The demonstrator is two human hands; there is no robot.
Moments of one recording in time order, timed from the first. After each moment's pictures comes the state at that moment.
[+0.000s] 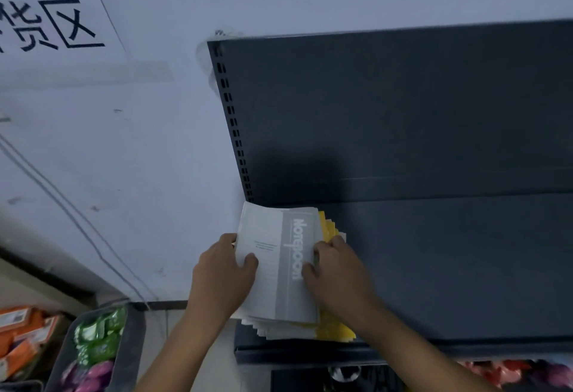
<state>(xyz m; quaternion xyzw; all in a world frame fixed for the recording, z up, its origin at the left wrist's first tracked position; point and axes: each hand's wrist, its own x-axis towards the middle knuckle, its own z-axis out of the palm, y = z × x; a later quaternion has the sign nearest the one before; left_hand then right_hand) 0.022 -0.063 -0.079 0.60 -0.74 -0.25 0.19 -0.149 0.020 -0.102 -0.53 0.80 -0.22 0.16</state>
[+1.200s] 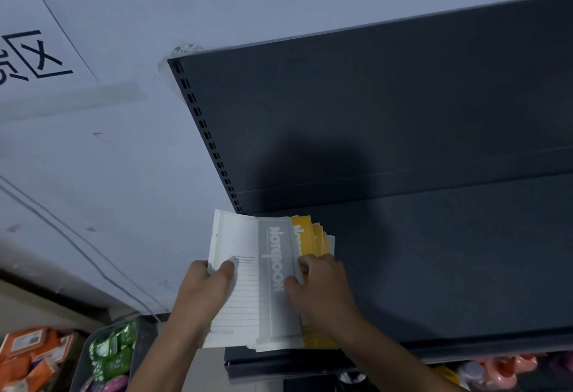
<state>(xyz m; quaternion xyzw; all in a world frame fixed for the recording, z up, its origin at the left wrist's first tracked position) 0.013 -0.058 -0.073 0.66 -0.55 -0.46 0.22 -0.148 0.026 -0.103 -0.43 0.80 -0.30 0.30</state>
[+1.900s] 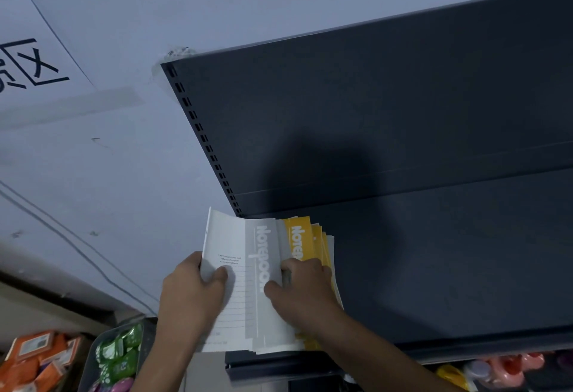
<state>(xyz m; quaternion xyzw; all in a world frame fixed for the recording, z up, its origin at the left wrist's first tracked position) 0.016 -0.055 -0.056 0.66 -0.69 -0.23 0.20 -0.132 0.021 -0.083 -0.42 0.77 -0.29 0.39</state>
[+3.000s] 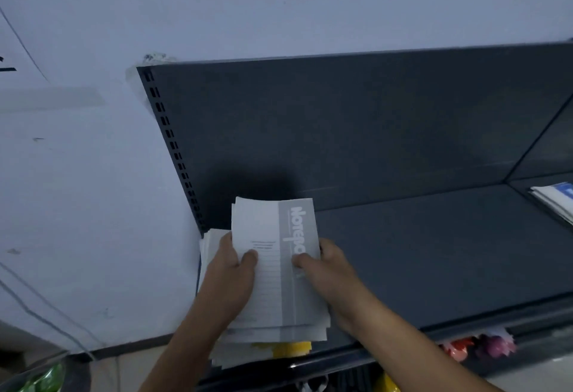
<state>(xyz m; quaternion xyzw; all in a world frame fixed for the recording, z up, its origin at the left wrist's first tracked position) -0.053 -0.045 -0.060 0.48 -0.70 -0.47 0.24 -0.185 0.053 -0.049 -0.20 0.72 -0.51 0.43</state>
